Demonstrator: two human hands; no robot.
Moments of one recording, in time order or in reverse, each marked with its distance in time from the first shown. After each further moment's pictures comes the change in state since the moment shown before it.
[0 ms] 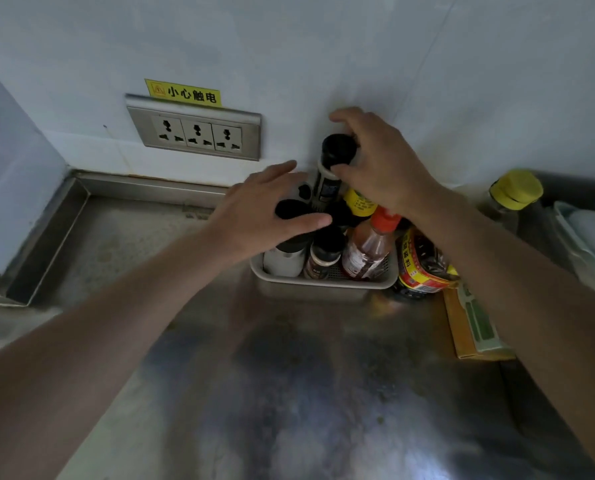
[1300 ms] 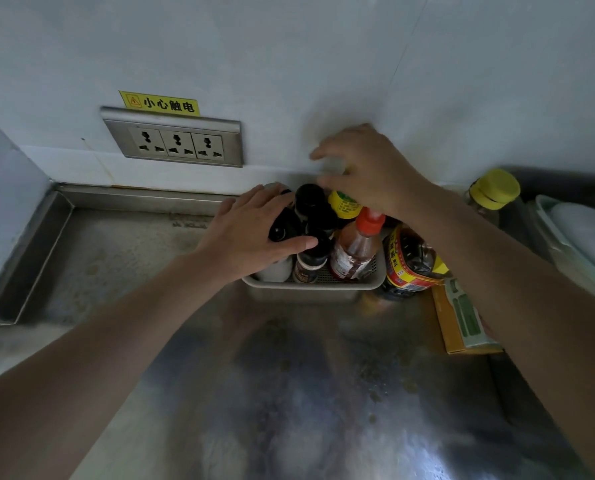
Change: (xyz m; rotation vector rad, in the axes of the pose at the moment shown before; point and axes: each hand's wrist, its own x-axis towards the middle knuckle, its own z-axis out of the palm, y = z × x) left_hand 0.005 -0.006 0.021 0.250 -0.060 0.013; right_hand 0.000 0.011 -0.011 -0.120 -0.164 -0.034
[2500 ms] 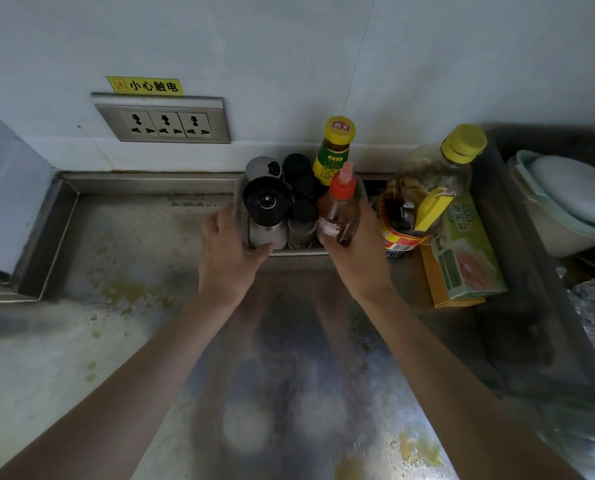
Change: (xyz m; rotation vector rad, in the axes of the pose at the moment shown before) left_hand -0.053 0.008 0.053 -0.413 0.271 -0.437; right_hand -0.106 -0.013 0.120 0.670 0.354 0.565
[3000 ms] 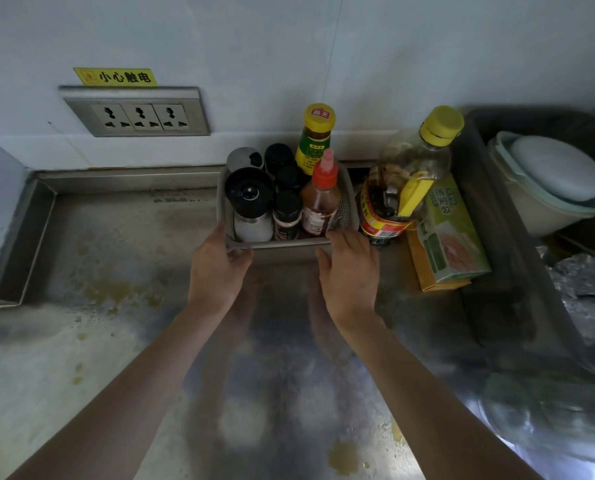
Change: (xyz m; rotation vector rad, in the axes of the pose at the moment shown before) left_hand -0.015 -0.011 0.008 -0.081 -0.033 0.037; right_hand -0.039 0.015 0.007 -0.601 0.211 -0.175
